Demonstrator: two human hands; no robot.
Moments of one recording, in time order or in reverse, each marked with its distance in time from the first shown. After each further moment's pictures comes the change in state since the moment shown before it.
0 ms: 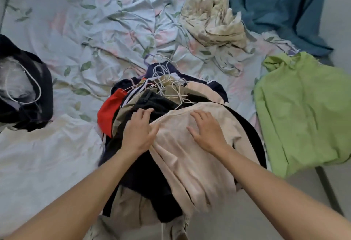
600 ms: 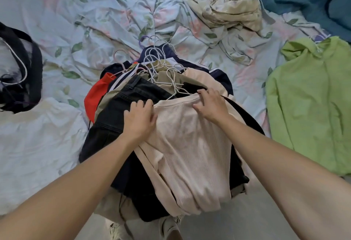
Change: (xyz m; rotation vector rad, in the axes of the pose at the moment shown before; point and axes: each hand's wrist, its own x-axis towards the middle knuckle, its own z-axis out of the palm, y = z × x) left_hand 0.035 0.025 0.074 0.252 -0.088 -0.136; right_hand 0.093 0.094 0.033 0.042 -0.178 0.131
